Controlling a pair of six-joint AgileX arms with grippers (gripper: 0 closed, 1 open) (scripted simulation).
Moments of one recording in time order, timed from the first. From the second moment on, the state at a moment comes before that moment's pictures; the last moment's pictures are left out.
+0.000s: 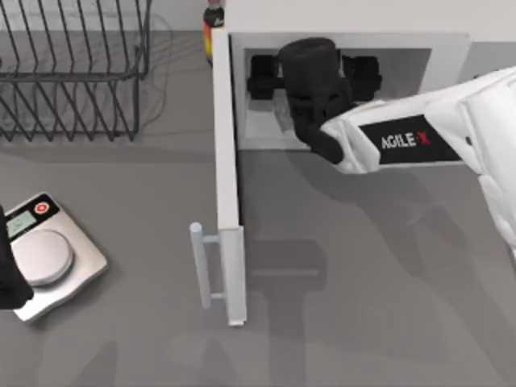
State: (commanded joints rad) left arm 0.00 0.00 0.00 0.00 0.00 0.00; right arm 0.54 2.51 1.69 0.45 0.57 0.20
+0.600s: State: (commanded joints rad) left arm 0.00 0.00 0.00 0.00 0.00 0.00; right arm 0.75 2.21 1.06 0.66 0.75 0.32
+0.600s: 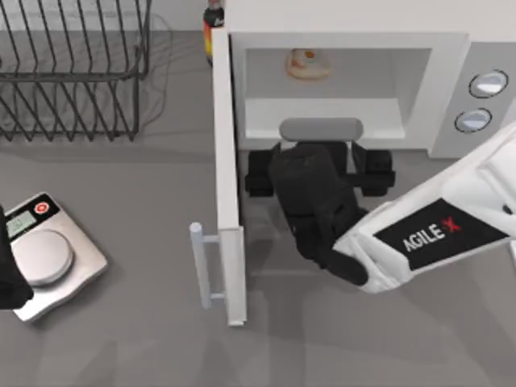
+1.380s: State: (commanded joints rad) left arm 0.00 0.00 0.00 0.00 0.00 0.00; right arm 0.81 2.05 0.92 0.66 0.81 0.35
